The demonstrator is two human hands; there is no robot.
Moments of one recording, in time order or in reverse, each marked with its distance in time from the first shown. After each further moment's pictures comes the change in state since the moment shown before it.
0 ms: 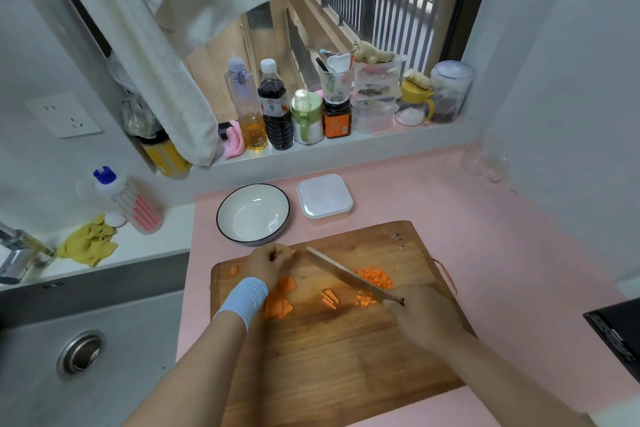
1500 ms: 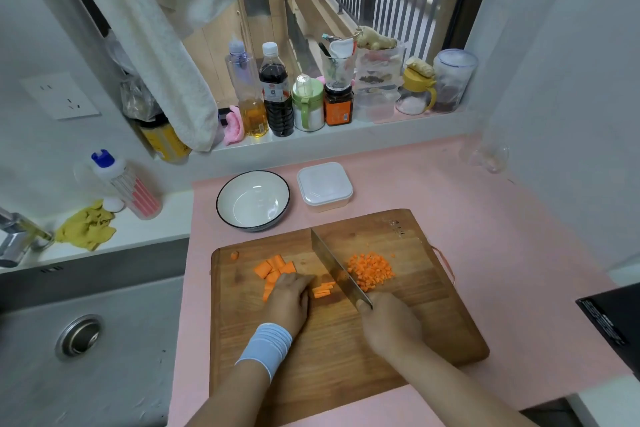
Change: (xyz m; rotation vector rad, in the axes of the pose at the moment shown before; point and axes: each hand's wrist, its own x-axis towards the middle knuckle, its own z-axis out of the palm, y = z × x) left_hand -0.069 -0.054 0.051 0.444 0.010 0.487; right_hand -0.016 -0.051 0.049 0.044 0.032 0.282
